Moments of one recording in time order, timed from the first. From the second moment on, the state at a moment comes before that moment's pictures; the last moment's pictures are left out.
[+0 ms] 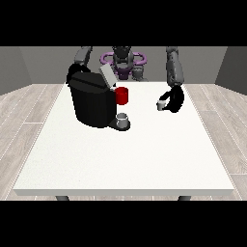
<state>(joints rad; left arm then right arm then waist) -0.62 0.43 0.05 -0.53 -0.59 0.16 -0.30 -0.21 -0.02 -0.02 -1.46 -0.01 -0.16 -0.02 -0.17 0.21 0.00</state>
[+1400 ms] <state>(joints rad) -0.94 0.44 0.07 -0.66 -0.59 -0.11 -0.22 -0.24 -0.02 -0.04 -1.30 -0.04 -0.12 -0.10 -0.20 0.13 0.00</state>
